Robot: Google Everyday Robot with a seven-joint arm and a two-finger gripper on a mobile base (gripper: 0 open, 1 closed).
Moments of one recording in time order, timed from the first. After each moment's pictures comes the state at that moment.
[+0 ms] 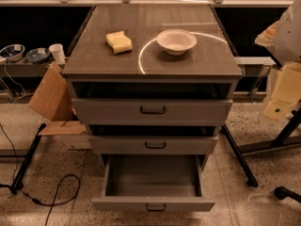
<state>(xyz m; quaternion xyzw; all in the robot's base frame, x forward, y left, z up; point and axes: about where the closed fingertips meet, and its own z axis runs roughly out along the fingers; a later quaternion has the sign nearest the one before) 0.438 -0.217 0.976 -0.60 0.78 -0.03 0.16</state>
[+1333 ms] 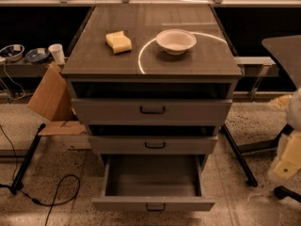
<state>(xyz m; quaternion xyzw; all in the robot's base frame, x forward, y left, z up) 0.395 -0.272 0.849 -0.55 0.82 0.04 0.13</state>
